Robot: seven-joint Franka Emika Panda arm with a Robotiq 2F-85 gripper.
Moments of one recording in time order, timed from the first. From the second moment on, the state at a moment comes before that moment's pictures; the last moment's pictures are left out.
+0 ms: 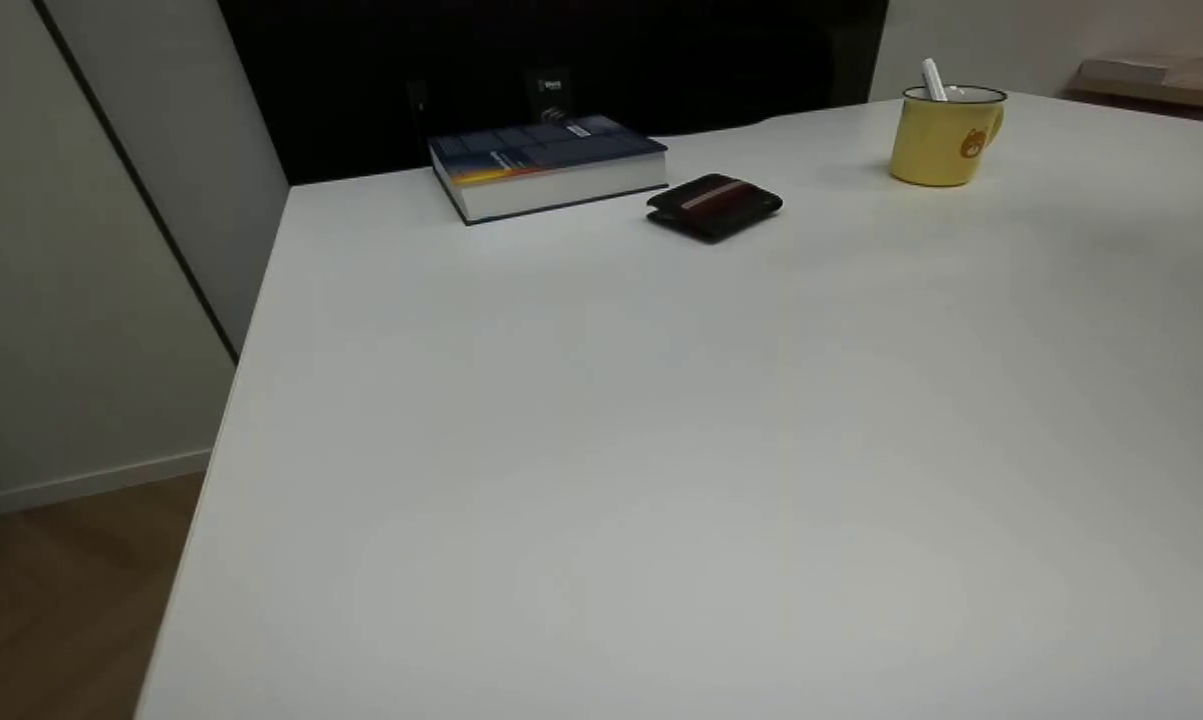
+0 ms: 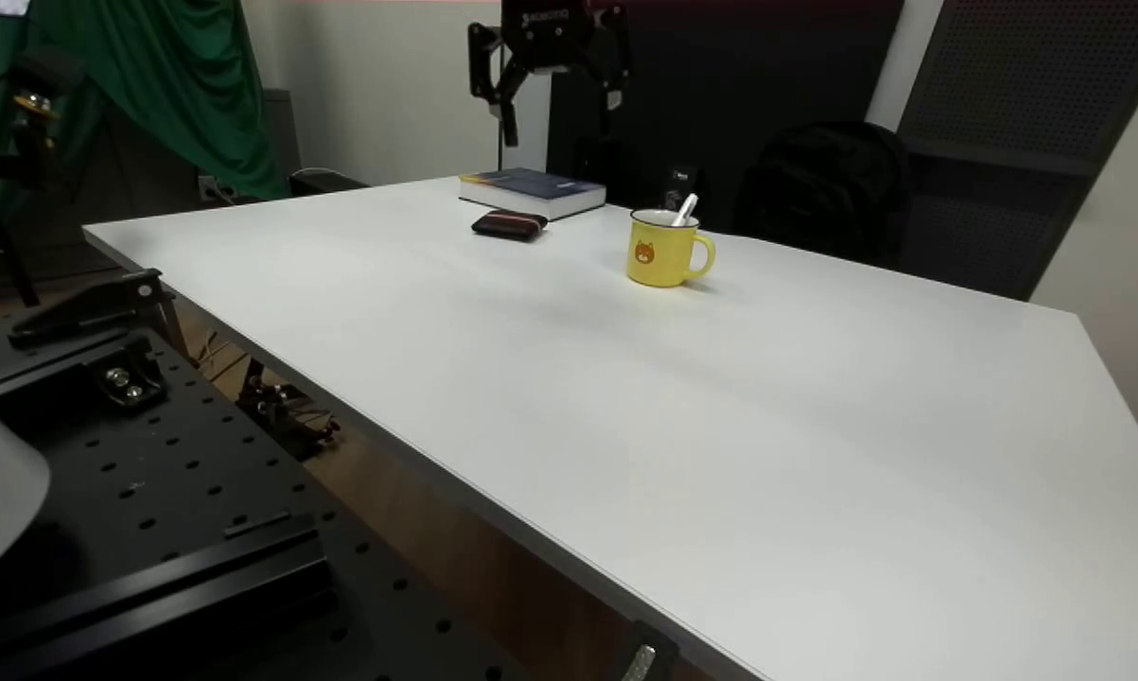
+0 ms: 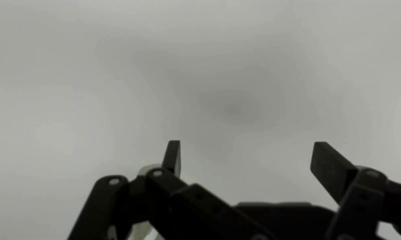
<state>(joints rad) 0.04 0.02 0.05 -2.47 -0.32 2.51 -0.10</state>
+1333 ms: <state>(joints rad) 0.37 0.48 -0.42 -2.11 -1.01 2.94 1.17</state>
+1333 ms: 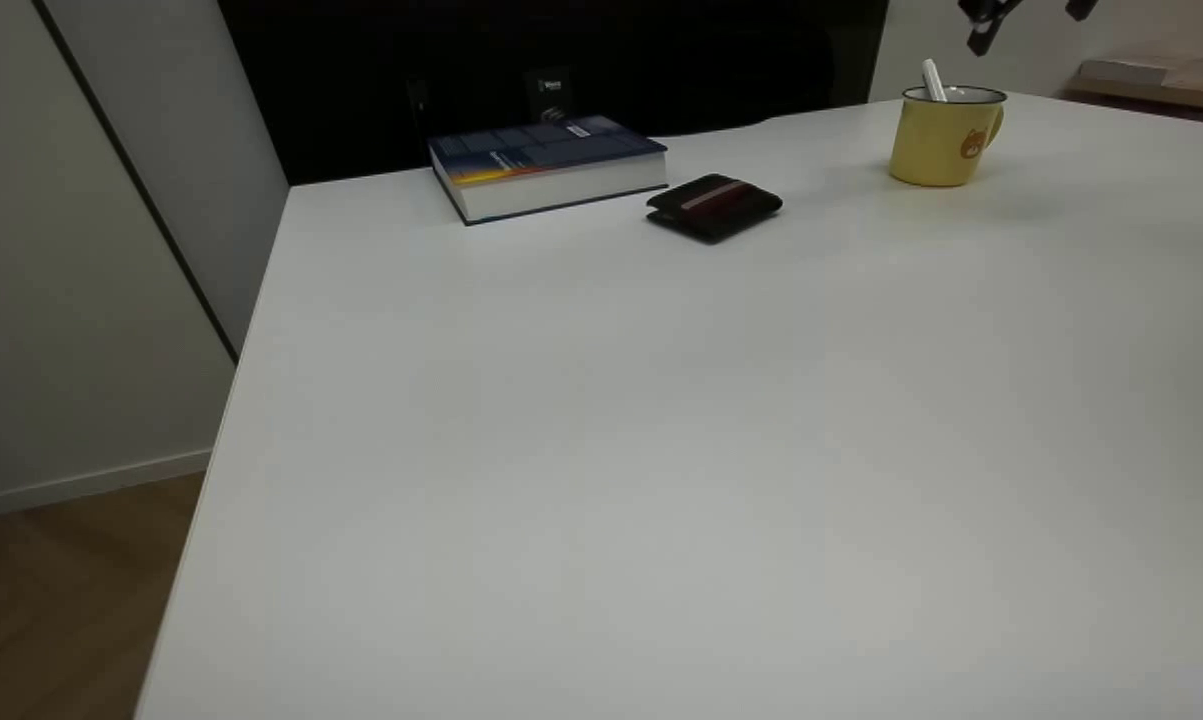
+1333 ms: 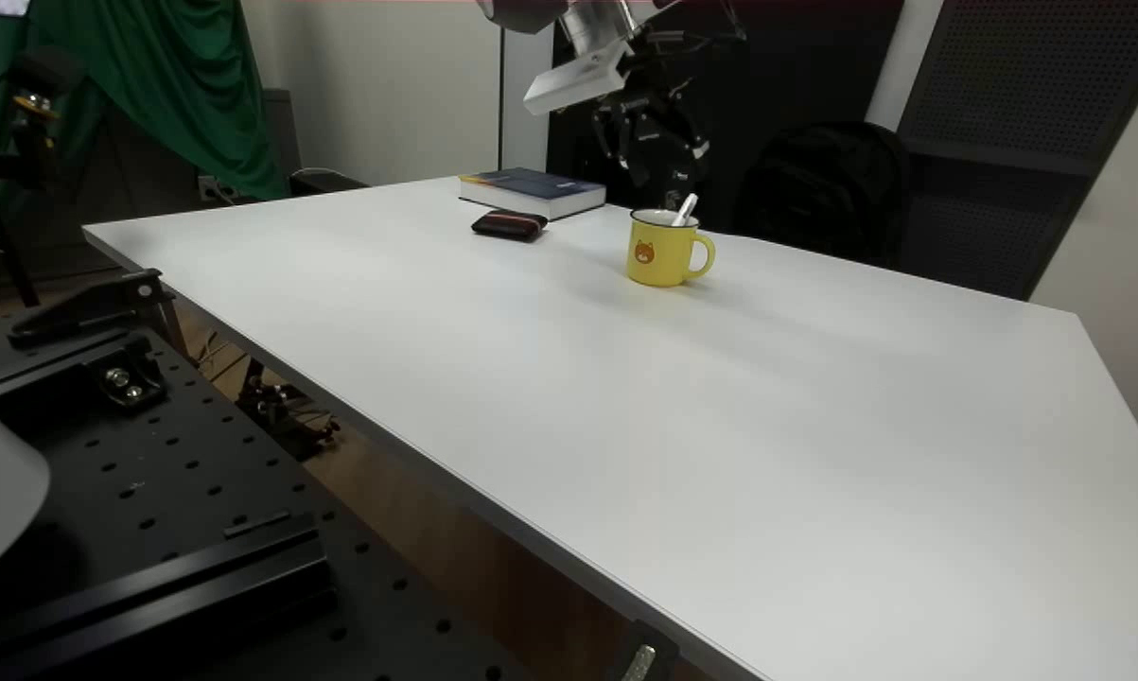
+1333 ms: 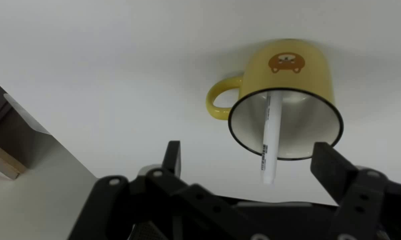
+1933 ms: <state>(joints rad) 0.51 0.57 -0.52 -2.02 -1.24 2.92 1.51</state>
